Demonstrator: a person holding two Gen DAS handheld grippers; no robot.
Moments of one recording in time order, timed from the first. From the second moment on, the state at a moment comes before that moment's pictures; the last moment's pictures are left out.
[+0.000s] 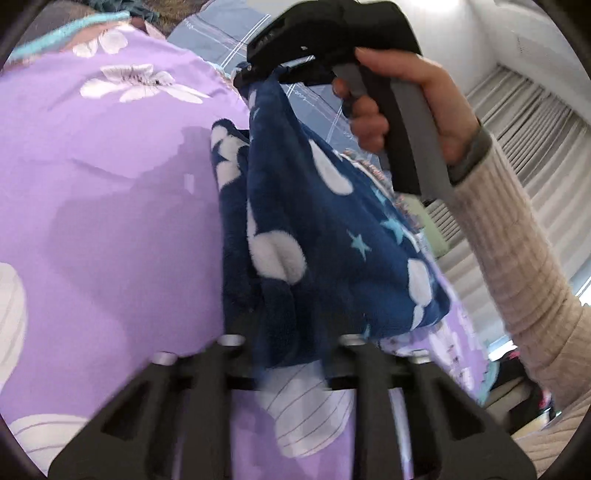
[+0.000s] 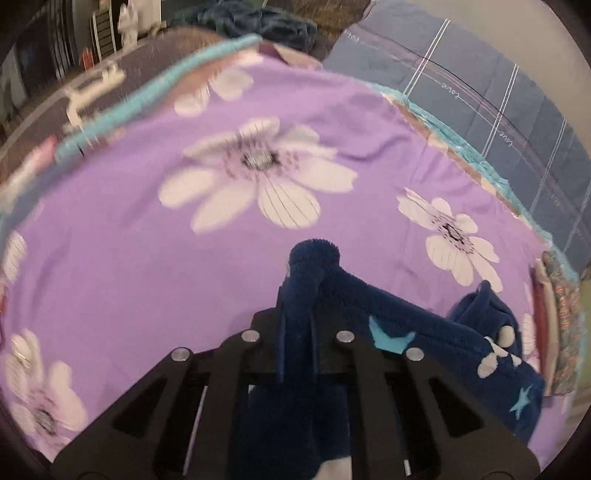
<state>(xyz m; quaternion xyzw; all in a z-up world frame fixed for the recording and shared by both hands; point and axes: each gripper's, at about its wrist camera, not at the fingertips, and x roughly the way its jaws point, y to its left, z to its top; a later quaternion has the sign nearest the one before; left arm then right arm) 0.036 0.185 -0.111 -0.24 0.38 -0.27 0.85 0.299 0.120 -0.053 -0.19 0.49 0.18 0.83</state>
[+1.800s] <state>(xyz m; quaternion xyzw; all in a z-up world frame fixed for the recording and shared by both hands) 0.026 0.132 -0.036 -0.05 0.30 -0.15 0.94 0.113 -0.128 -0.037 0.02 0.35 0.14 0.93</state>
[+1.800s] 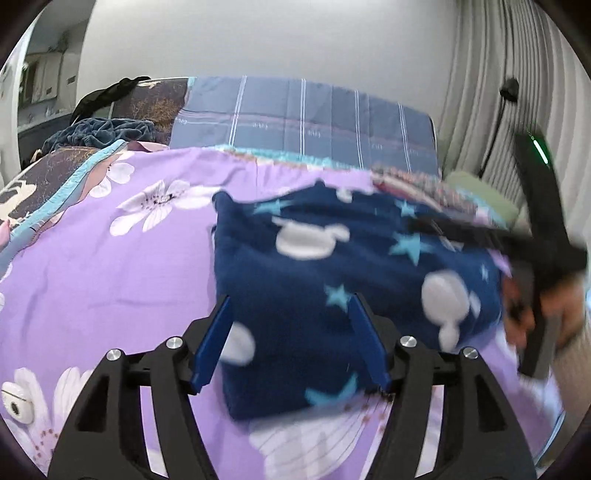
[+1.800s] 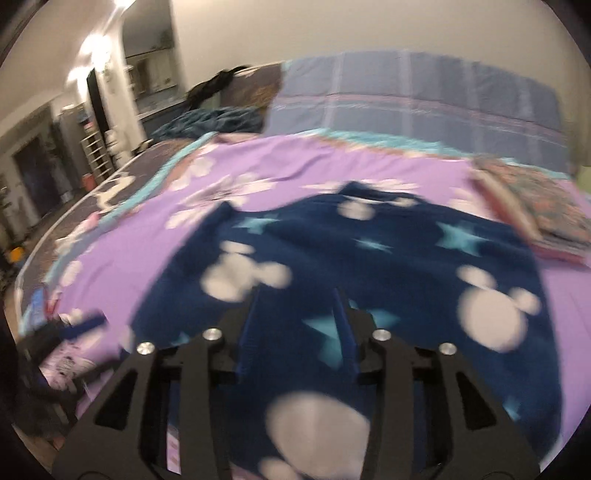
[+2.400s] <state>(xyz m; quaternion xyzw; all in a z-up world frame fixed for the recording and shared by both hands) 0.073 0.103 -0.090 0.00 0.37 -0.10 0.92 0.067 -0.162 -0.070 0.06 0.41 0.05 0.91</state>
